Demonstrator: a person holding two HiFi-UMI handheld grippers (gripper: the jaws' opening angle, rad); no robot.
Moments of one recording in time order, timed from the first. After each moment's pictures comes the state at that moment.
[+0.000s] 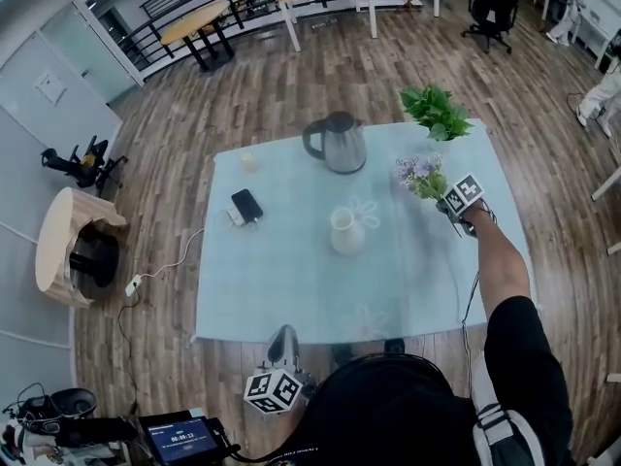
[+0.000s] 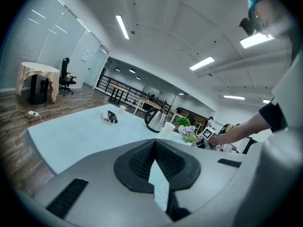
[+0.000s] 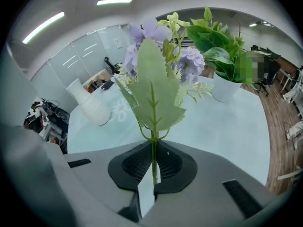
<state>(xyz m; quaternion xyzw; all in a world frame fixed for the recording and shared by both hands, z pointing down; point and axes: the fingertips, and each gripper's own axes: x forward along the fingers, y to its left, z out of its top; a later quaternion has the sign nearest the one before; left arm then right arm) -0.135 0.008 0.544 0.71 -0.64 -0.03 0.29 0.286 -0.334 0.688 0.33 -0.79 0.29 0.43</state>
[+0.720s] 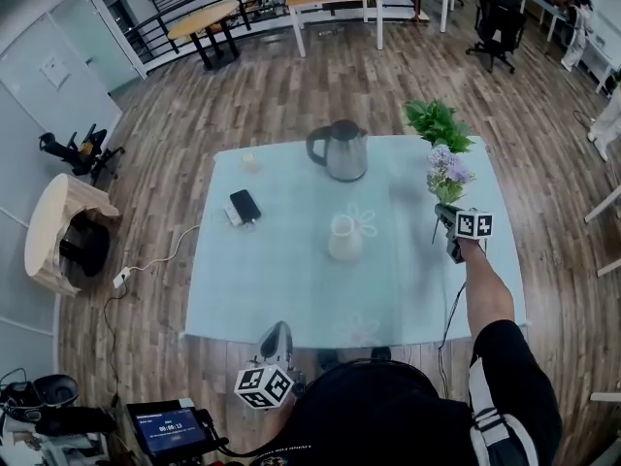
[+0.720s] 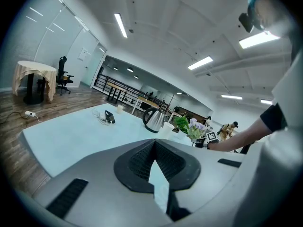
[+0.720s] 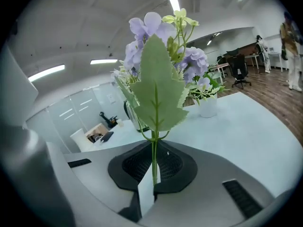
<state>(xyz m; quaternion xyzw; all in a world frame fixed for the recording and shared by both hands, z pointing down) -0.127 0.004 0.544 0.72 -0.63 -0.02 0.29 0.297 -0.345 0.638 0.45 -0.83 0.30 0.11</state>
